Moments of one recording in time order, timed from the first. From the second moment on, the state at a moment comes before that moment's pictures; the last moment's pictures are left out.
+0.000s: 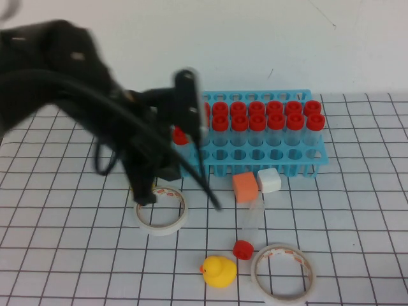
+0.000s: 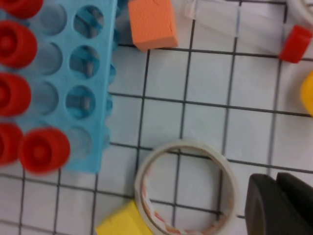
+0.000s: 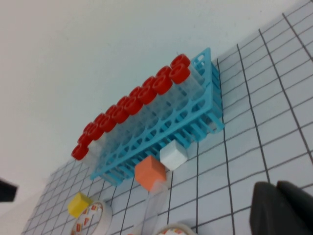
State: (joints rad) right arm 0.01 -0.01 0.03 0.86 0.31 -0.13; left arm -0.42 1.63 -1.47 -0.31 1.06 1.14
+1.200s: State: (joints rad) right arm 0.01 -0.01 0.03 0.86 0.37 -0.15; left arm -0.56 2.00 -1.54 -0.42 0.80 2.67
